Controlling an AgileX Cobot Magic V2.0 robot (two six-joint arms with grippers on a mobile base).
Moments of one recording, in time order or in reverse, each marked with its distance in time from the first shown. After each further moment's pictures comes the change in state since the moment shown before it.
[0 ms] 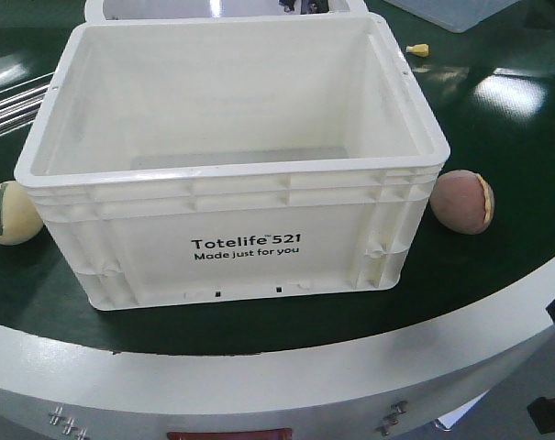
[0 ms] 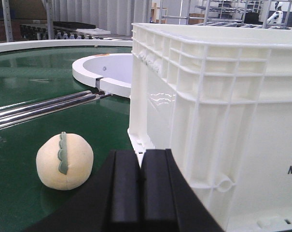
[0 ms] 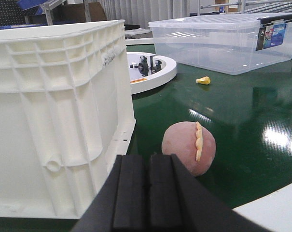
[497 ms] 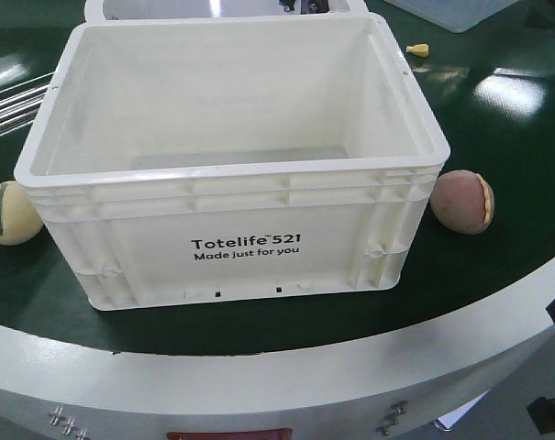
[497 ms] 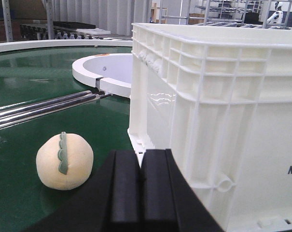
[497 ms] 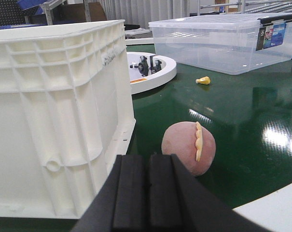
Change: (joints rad) left arm 0.000 0.000 0.000 0.000 0.000 0.000; right arm 0.000 0.000 0.000 0.000 0.000 -0.003
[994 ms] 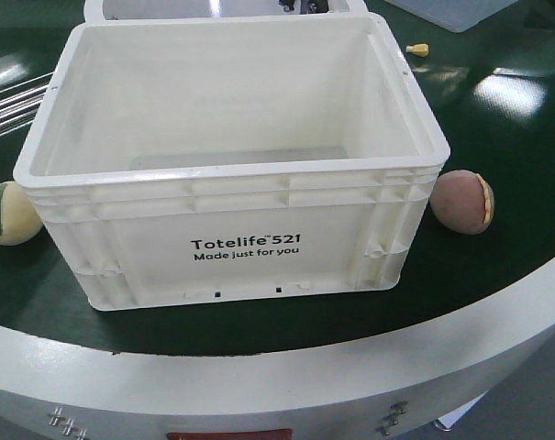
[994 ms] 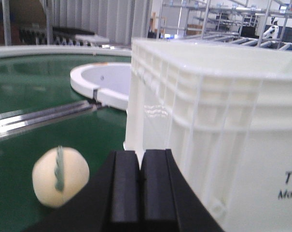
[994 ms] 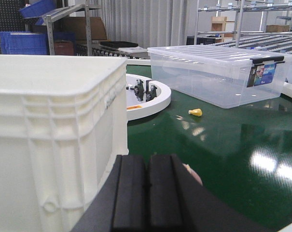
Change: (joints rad) left arm 0.000 0.033 -0.099 0.027 0.020 -0.038; right arm 0.000 0.090 -0.199 -0.007 0.066 -0.086
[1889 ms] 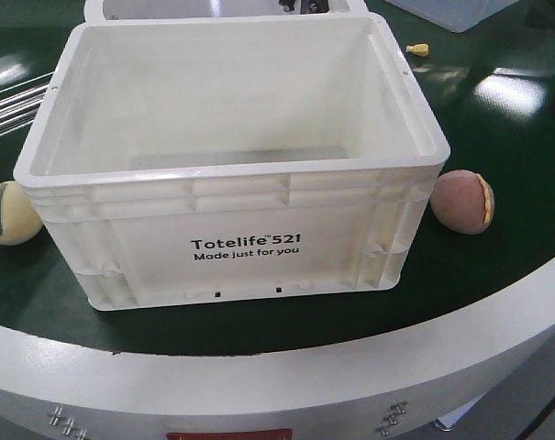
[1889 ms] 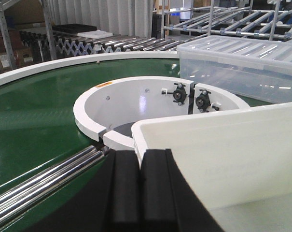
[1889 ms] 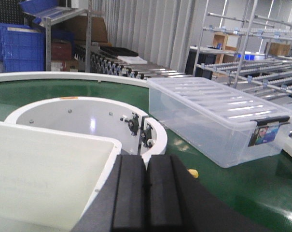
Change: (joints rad) left arm 0.000 0.828 -0.670 0.104 -0.052 -0.014; right arm 0.000 0.727 -0.590 -0.095 -0.162 -0.003
